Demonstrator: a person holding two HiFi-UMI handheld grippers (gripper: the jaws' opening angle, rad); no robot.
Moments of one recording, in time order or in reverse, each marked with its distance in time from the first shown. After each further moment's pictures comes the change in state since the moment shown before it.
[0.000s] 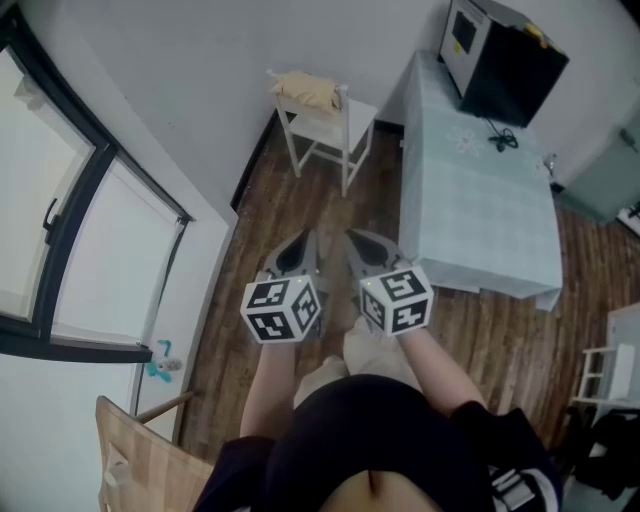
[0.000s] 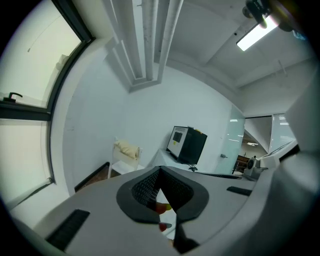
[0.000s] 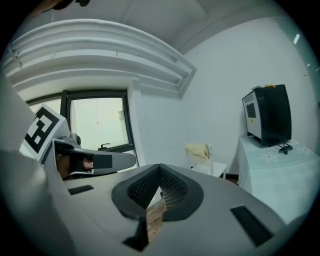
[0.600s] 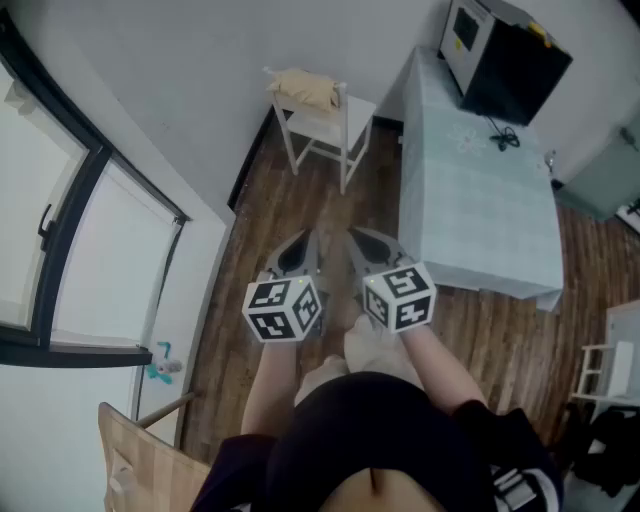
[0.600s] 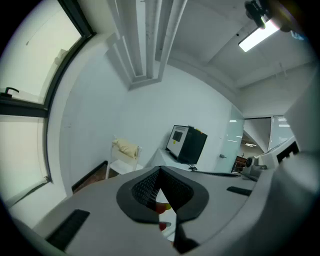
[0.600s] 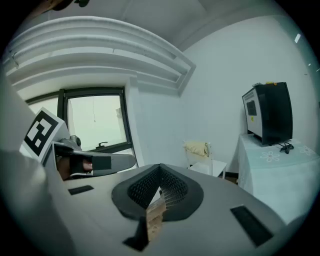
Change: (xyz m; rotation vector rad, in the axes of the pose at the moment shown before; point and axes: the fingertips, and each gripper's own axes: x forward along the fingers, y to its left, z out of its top) left arm 0.023 0.013 0.001 -0.013 0.006 -0.020; right arm 0.022 -0.014 0.001 0.007 0.024 -0.004
